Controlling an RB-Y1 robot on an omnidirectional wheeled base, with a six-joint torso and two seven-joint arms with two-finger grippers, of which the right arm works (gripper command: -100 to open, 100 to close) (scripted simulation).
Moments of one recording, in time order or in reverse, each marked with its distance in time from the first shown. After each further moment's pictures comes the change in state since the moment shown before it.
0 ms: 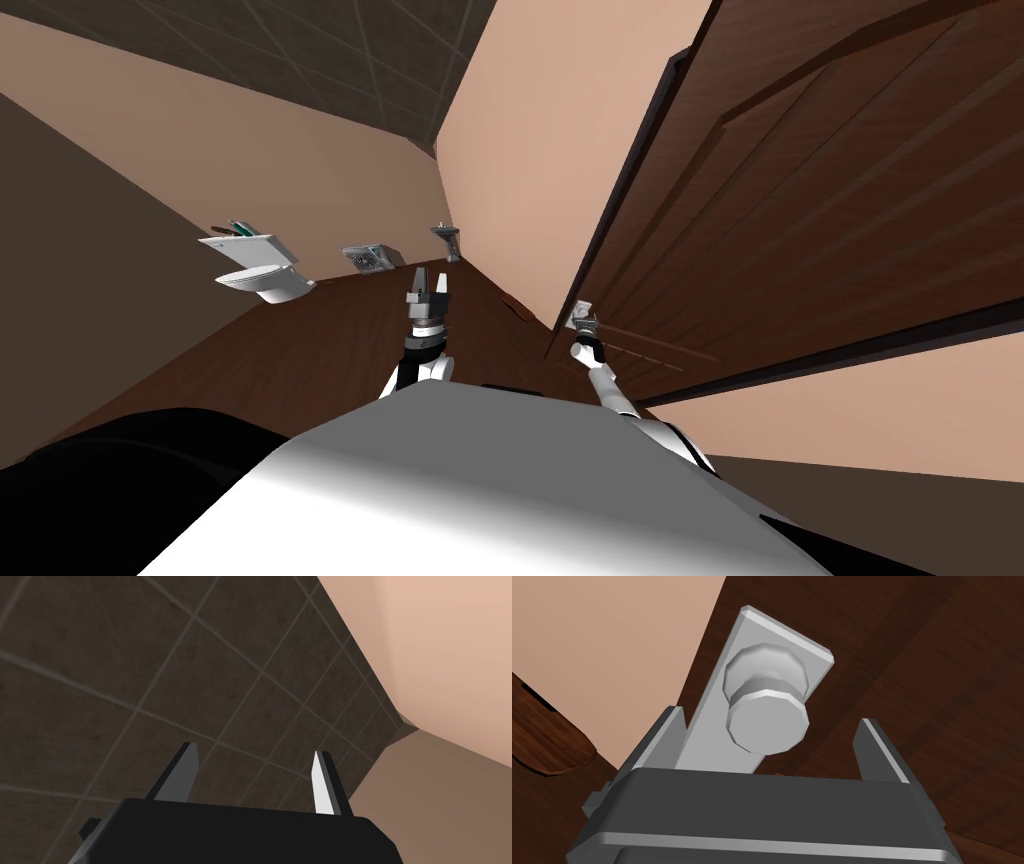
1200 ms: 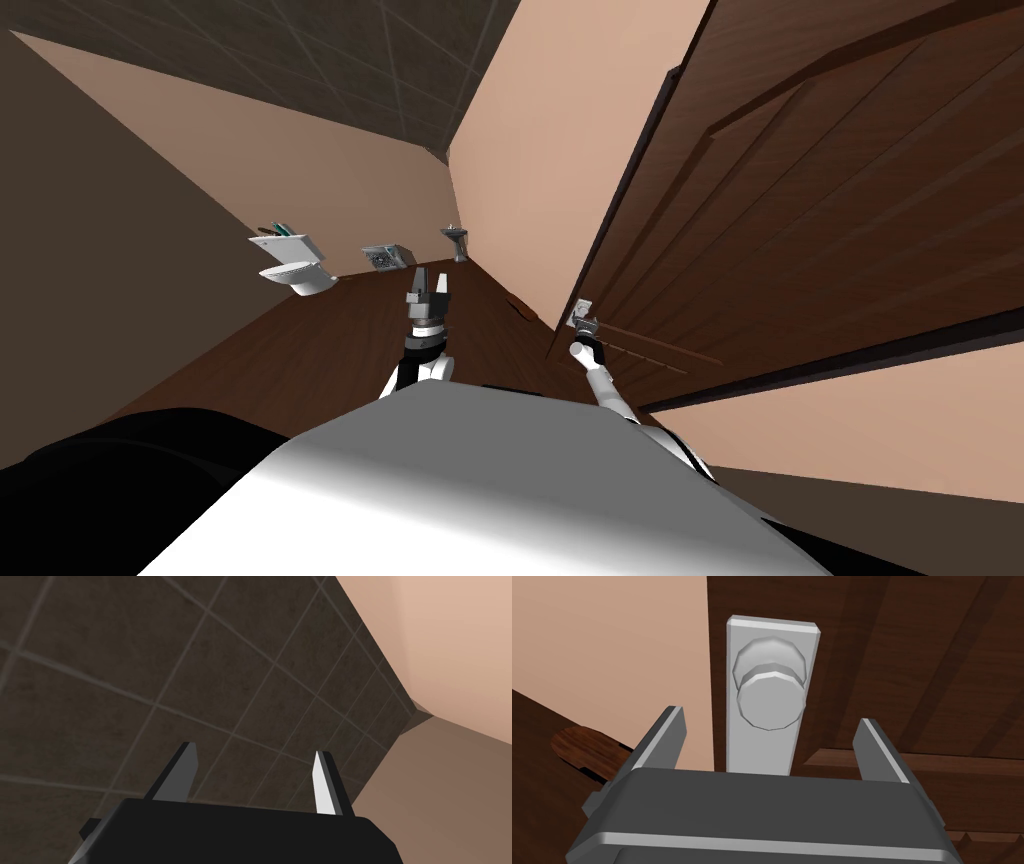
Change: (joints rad) arm 0.034 0.026 -0.003 -0.079 -0.158 0.018 -0.210
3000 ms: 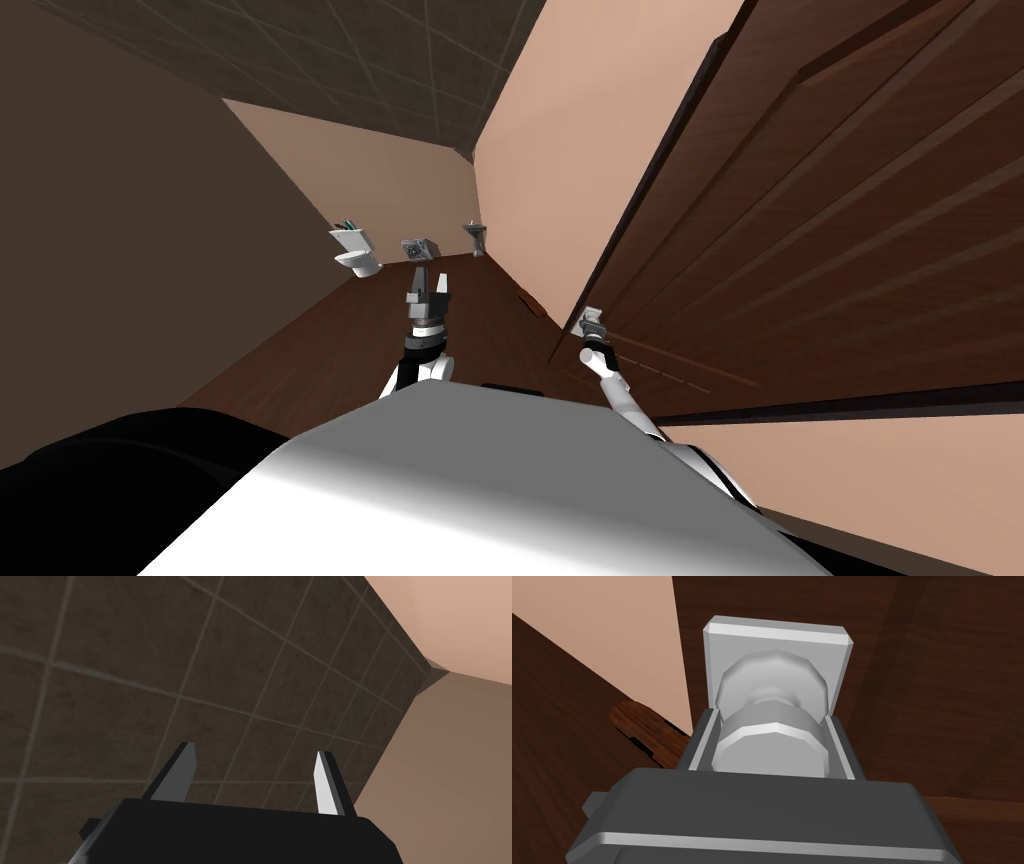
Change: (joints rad) arm 0.073 -0.111 0.064 -0.057 -0.017 0.023 -0.129
